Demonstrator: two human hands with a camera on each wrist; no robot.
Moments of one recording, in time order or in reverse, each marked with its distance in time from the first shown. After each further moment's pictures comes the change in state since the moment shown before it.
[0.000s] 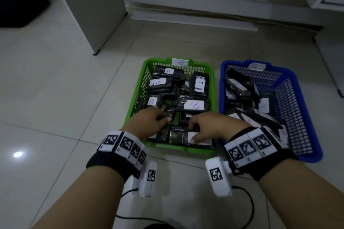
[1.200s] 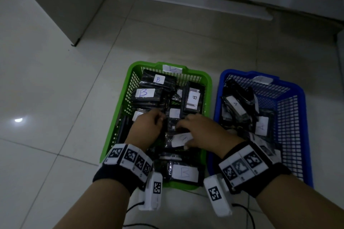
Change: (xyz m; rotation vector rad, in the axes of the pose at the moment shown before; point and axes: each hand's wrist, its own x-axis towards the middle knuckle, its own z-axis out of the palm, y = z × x) left_hand 0.078 0.032 0.004 -0.319 0.148 -0.211; right_hand 0.054 0.053 -0.038 0.072 0.020 -0.133
